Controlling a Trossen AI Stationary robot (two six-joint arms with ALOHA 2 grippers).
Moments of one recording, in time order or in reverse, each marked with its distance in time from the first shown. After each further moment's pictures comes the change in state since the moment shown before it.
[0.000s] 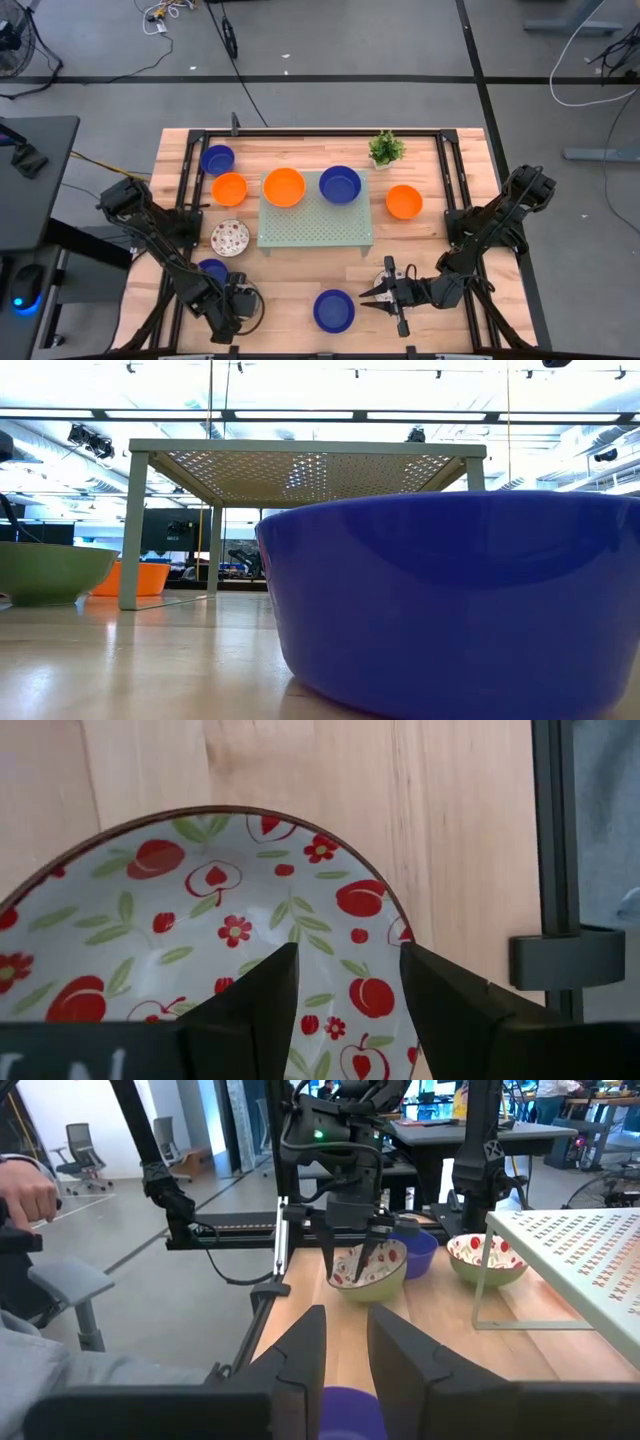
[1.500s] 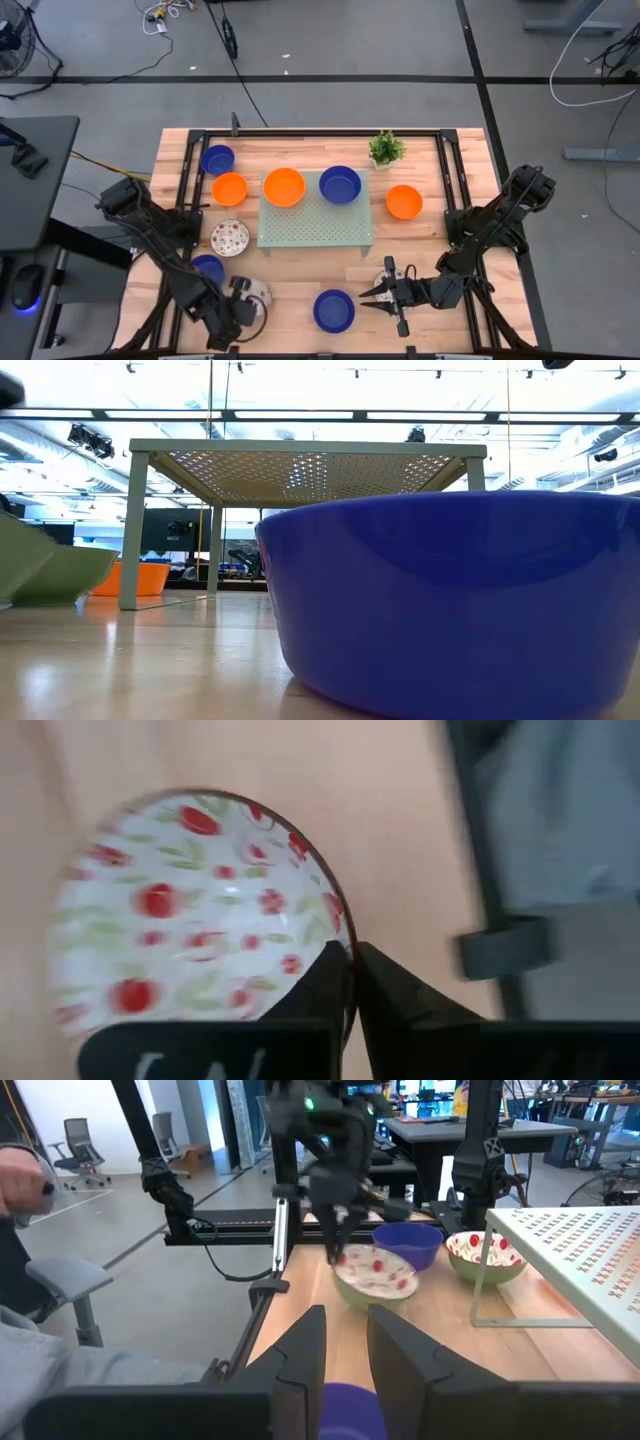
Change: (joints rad) left arm -0.013 -0.002 0.130 -0.084 0.018 0.146; right arm 0.000 0.000 0.000 -0.012 0.000 0.000
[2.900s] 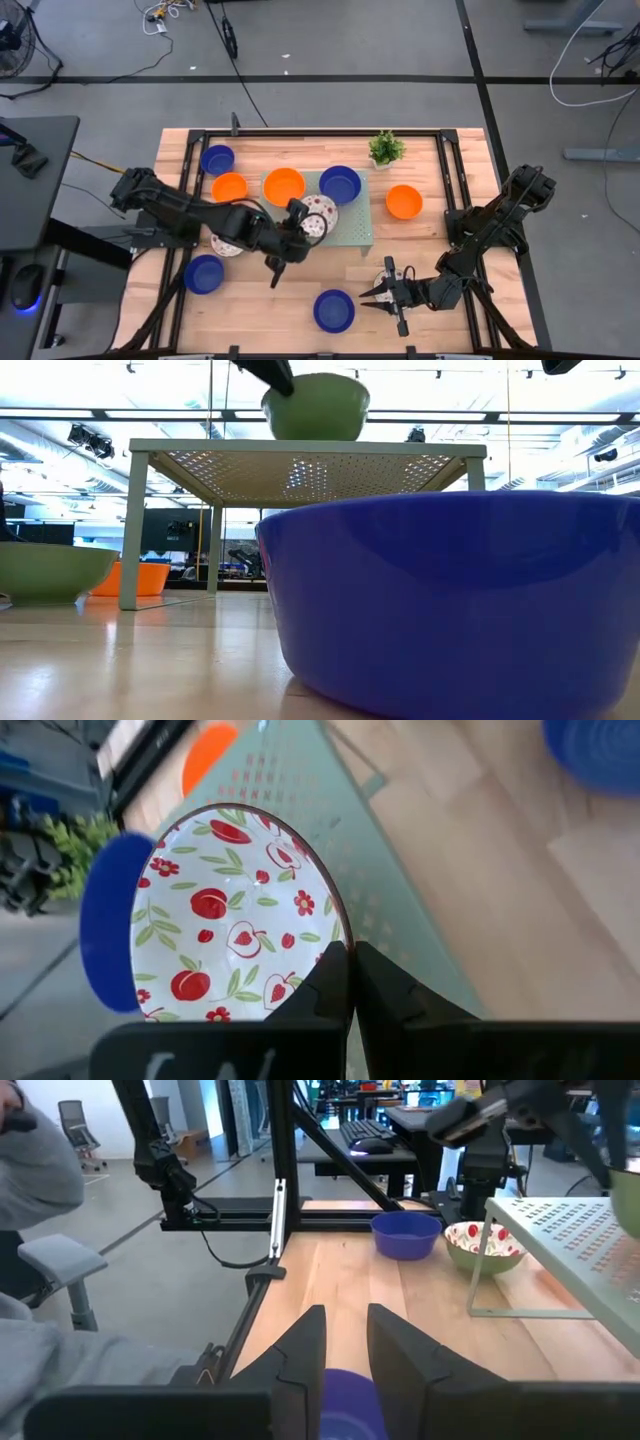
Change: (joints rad) left arm 0.545 0.002 0.386 -0.184 -0.369 1.005; right arm 0.000 0.000 0.000 -0.039 -0.009 0.005
